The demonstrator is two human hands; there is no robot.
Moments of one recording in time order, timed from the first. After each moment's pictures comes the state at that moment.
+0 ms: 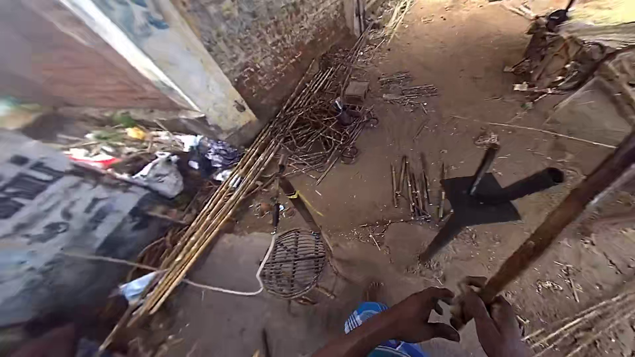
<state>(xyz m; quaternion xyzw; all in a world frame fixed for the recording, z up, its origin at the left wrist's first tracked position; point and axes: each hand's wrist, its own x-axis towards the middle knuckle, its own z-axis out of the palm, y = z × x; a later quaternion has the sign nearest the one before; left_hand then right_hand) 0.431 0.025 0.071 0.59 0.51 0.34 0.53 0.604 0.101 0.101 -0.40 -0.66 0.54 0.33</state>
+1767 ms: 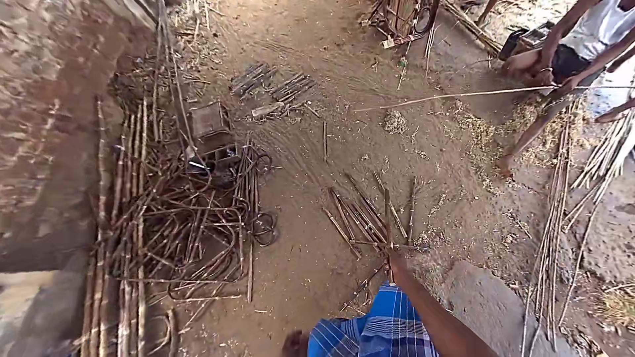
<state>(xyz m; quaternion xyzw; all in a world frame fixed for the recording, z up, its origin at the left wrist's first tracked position) -0.064 0.478 -0.060 0.28 0.85 0.14 0.42 0.225 0.720 -0.160 -0.71 -0.07 0.65 0.27</state>
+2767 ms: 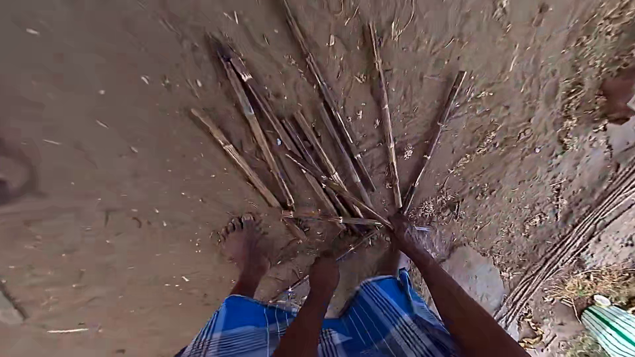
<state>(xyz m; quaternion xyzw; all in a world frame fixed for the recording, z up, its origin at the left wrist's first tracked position) 0.116 0.734 -0.712 0.45 0.64 -0.33 0.53 0.359 0.837 -0.713 -0.62 -0.64 0.42 -0.14</state>
